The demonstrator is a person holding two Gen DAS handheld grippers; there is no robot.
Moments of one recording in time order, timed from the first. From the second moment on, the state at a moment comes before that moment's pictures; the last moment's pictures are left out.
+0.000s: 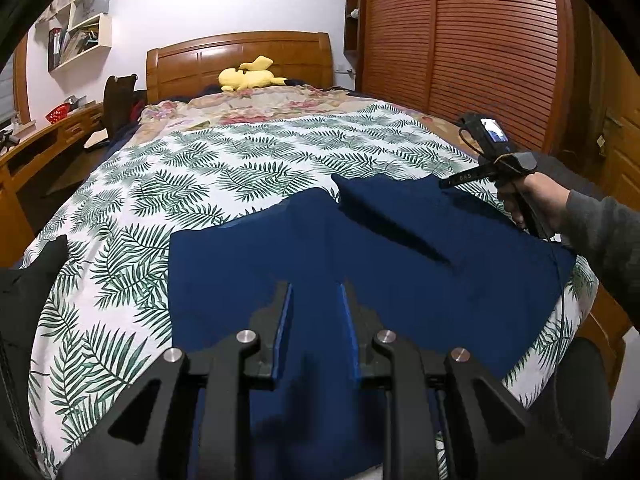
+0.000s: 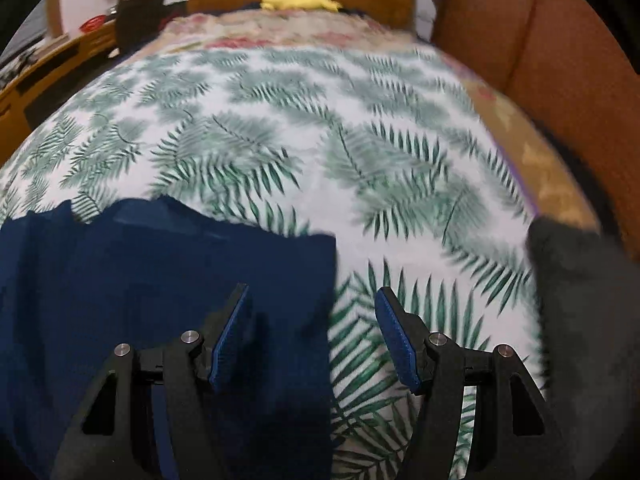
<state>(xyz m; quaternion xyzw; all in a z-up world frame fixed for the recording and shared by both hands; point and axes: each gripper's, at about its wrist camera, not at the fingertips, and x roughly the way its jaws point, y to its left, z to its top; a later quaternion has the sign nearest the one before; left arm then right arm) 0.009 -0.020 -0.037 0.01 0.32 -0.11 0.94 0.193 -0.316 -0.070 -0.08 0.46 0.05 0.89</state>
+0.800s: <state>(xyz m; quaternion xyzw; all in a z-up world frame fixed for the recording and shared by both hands) 0.001 -0.022 -0.032 0.01 0.31 -0.12 0.94 0.139 -0.321 -0.011 -0.10 0.38 0.05 0.92</state>
